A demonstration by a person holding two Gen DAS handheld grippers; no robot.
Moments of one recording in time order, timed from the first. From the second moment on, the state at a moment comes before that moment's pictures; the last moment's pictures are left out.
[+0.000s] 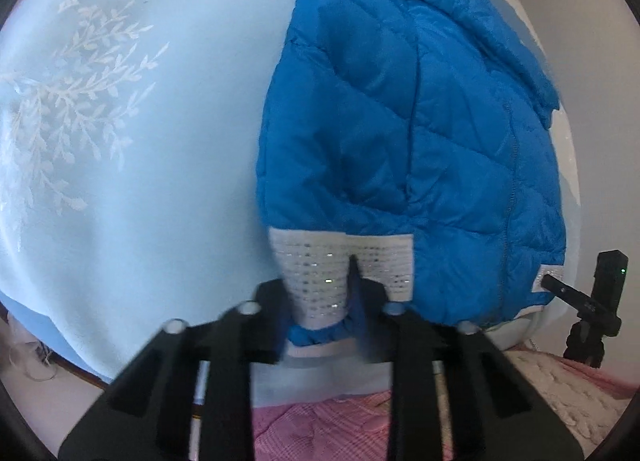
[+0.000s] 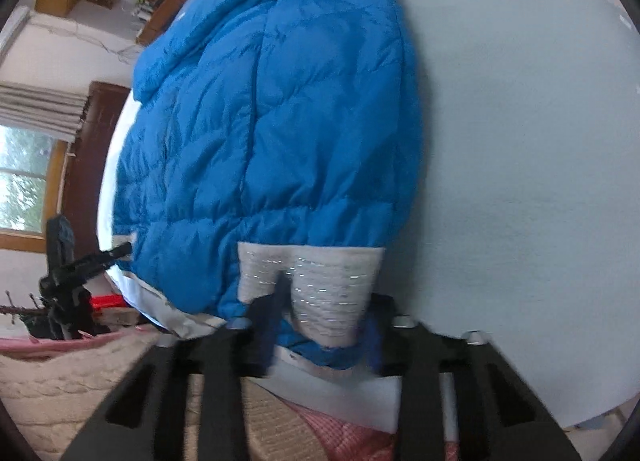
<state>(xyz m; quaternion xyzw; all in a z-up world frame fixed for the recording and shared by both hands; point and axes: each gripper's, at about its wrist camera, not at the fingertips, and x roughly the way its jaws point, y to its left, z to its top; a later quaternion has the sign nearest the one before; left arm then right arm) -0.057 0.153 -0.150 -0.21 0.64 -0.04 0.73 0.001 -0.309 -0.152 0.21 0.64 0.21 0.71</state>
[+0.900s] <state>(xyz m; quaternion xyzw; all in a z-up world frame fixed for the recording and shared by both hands) -0.024 0.183 -0.062 -0.26 0.55 -0.12 0.78 0.034 -0.329 -0.053 0.22 0.55 0.26 0.76</state>
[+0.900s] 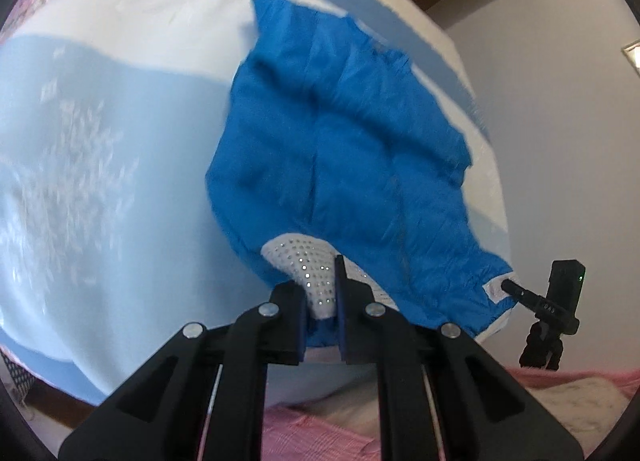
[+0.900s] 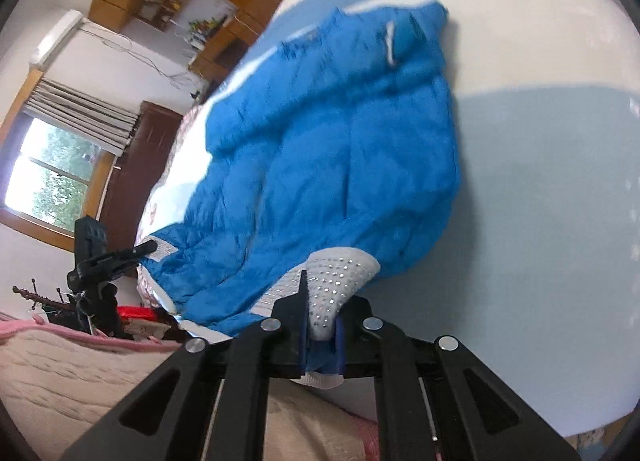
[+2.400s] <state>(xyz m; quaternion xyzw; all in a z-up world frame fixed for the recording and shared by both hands) 0.342 0.156 -0.121 -0.21 0.54 -0.07 0.81 0.386 -0.323 -0.093 0.28 0.57 0.20 0.75</state>
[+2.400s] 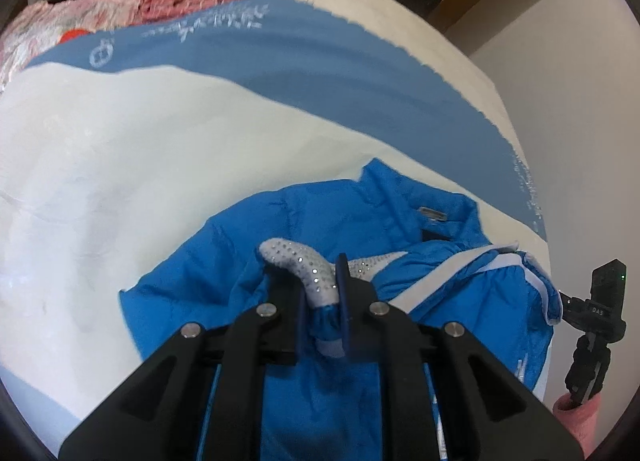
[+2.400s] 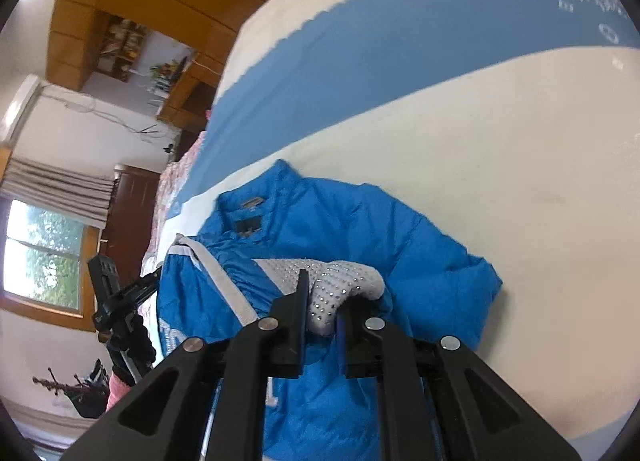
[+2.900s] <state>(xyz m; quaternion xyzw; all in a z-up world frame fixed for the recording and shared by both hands) 0.305 0.193 -0.085 -0.25 0.52 -0.12 0.81 0.353 -0.354 -0.062 0.30 0.54 0.24 0.75</state>
